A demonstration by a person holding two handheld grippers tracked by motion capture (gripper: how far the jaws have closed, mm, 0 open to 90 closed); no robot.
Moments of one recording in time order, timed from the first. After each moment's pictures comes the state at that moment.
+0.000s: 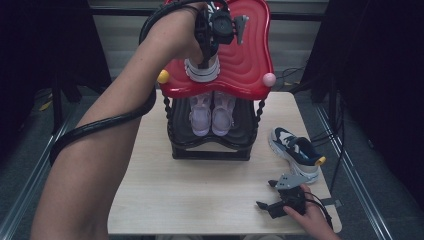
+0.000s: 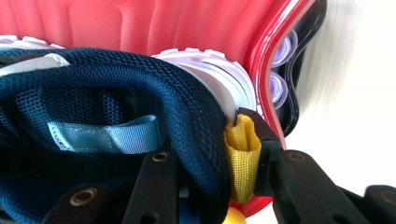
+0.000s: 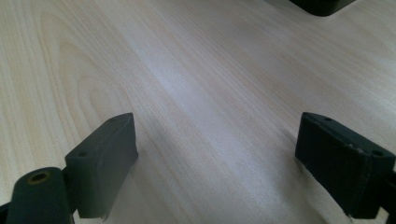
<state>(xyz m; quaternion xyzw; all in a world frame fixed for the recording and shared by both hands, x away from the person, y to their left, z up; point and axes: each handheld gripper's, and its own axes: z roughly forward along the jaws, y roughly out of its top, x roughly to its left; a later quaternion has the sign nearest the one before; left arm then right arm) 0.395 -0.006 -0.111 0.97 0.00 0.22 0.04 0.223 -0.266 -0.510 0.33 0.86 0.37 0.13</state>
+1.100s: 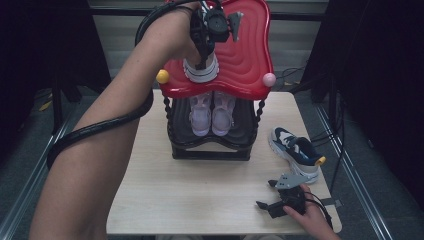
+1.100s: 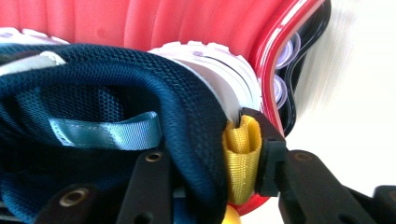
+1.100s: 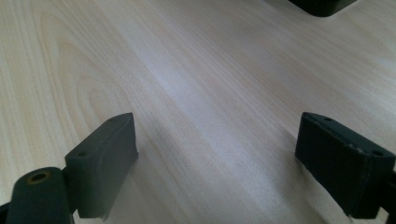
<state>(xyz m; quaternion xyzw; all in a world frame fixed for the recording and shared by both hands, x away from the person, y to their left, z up) 0.396 0.002 -0.112 0.97 0.04 0.22 0.06 0.223 -0.266 -0.510 0.33 0.86 0.37 0.13</state>
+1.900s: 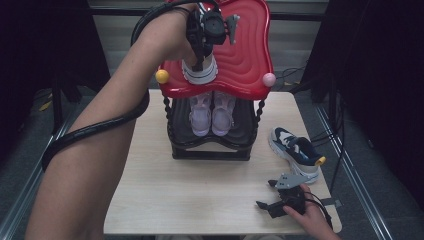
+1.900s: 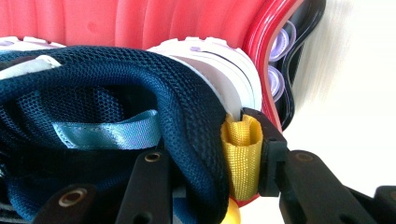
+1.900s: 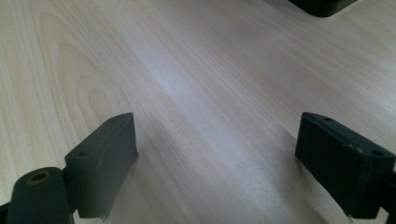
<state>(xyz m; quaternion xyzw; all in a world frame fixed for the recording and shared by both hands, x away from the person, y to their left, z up) 0.394 0.009 -0.114 0.98 0.02 0.21 0.04 0.224 -0.266 -0.510 0.33 0.86 0.37 0.13</state>
